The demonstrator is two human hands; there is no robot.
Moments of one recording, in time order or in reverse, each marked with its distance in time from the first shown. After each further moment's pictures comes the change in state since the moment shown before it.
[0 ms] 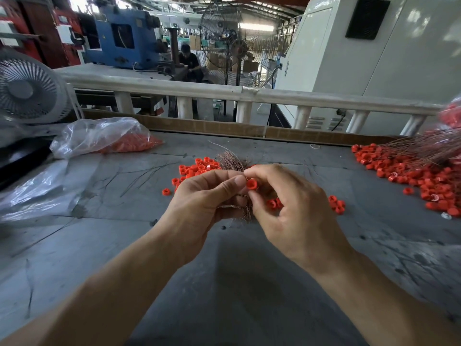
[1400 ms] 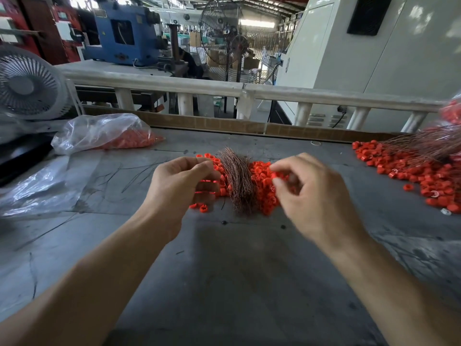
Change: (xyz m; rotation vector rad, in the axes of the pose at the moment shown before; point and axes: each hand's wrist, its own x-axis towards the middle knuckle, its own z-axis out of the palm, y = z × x) left_hand 0.008 0.014 -0.020 0.192 0.347 0.045; right_hand 0.004 0.028 -0.010 -0.111 -0.008 0.225
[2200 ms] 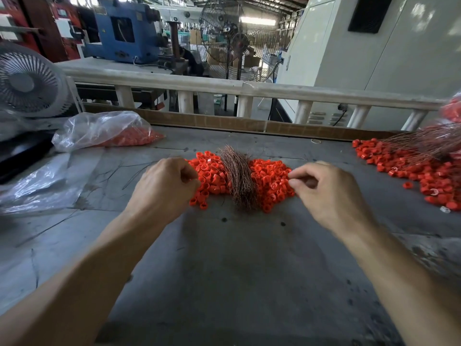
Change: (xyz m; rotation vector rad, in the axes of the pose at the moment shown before) left_hand 0.020 -0.010 -0.028 1.033 0.105 0.248; right_hand 0.004 0.038 -0.005 -0.062 -0.143 0.263
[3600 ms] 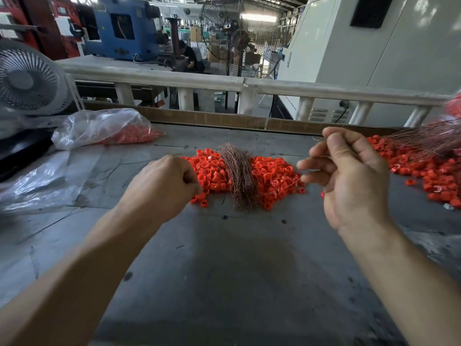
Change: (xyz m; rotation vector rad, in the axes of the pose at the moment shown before) left_hand -0.002 0.003 -0.011 0.143 -0.089 0.063; right_hand 0.000 -0.026 -0.008 1.262 0.241 0.174
